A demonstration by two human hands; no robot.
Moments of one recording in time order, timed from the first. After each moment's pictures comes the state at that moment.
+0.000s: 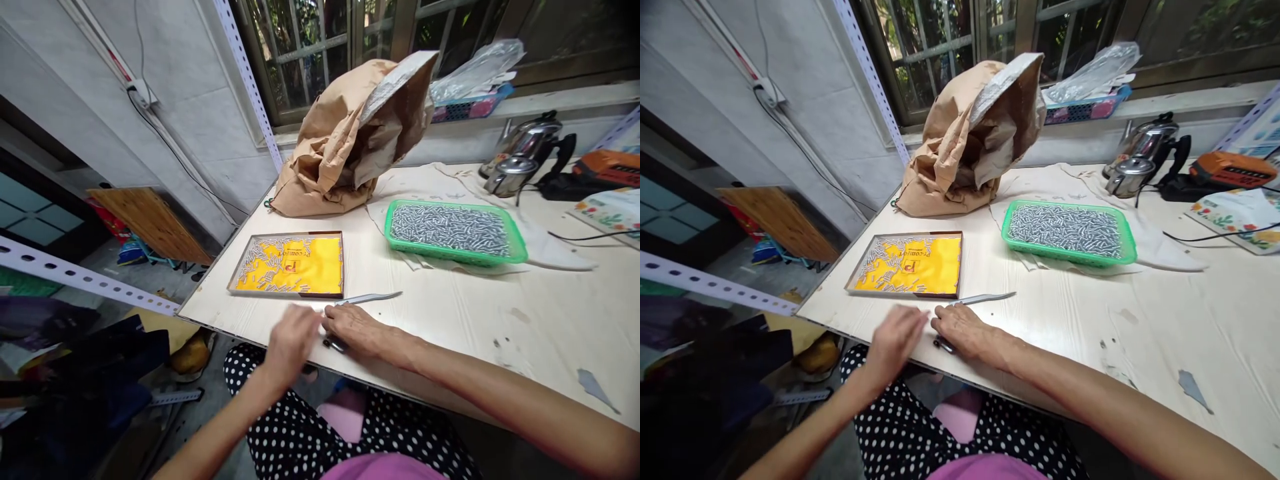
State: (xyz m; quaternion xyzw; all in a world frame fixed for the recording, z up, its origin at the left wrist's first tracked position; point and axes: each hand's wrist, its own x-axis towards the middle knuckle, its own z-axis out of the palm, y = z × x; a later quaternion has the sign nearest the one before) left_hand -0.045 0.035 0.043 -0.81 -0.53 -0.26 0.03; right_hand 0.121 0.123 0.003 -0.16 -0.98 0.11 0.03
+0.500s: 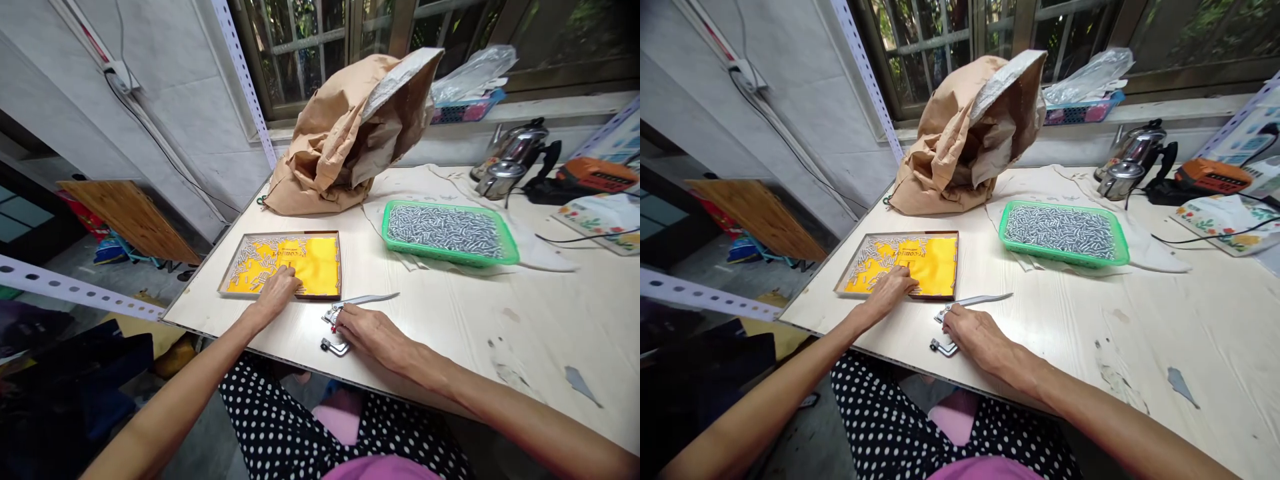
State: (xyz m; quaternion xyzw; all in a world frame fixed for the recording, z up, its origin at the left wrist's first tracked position) left_hand -0.103 0.145 0.034 -0.80 -0.59 0.07 -0.02; right_hand 0.145 0.110 0.028 -0.33 -0.92 0.20 0.07
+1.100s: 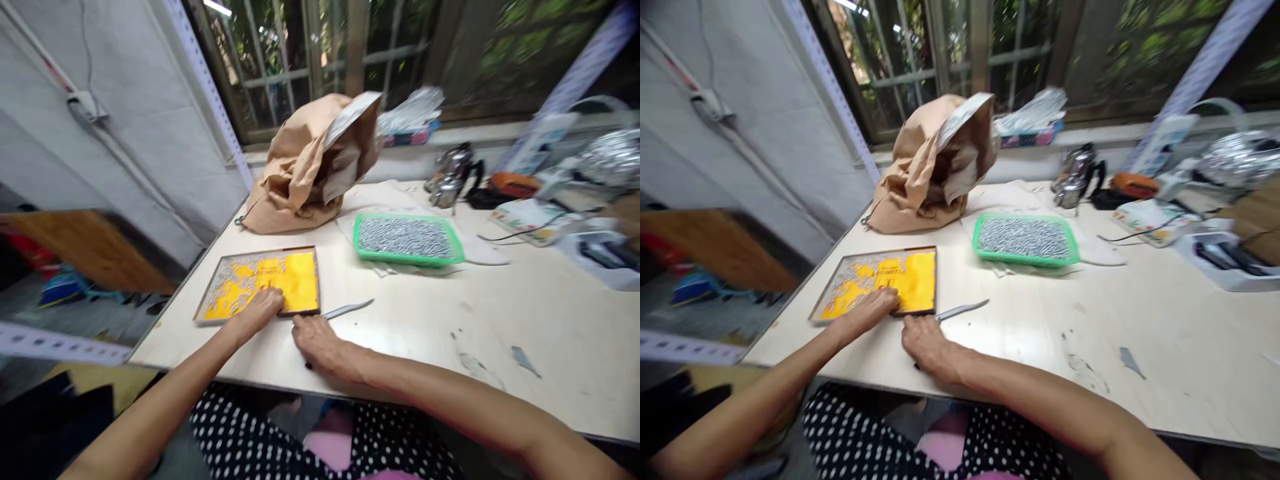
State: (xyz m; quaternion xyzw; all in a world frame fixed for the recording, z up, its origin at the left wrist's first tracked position) left_hand -0.104 0.161 0.037 -0.86 -0.49 0.13 -0.05; right_hand 0.078 0.107 0.012 -0.32 -0.94 0.07 0.01
